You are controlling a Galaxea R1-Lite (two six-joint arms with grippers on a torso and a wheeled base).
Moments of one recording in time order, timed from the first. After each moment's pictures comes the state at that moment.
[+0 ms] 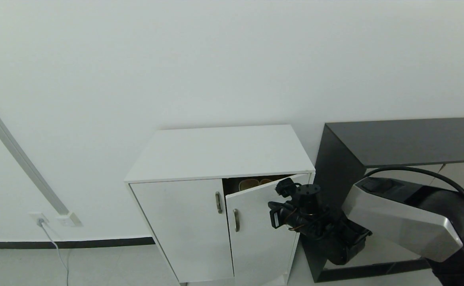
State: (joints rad) left arm 0.00 0.00 0.00 0.00 -0.02 -0.01; right arm 0.57 2.49 -1.11 -1.07 0.02 0.04
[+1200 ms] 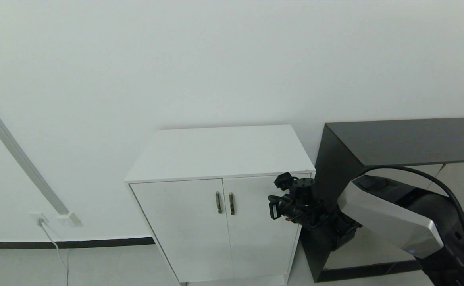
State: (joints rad) left arm 0.00 0.00 0.00 0.00 -0.02 -0.01; right arm 0.53 2.56 -1.28 -0.97 0.02 0.04
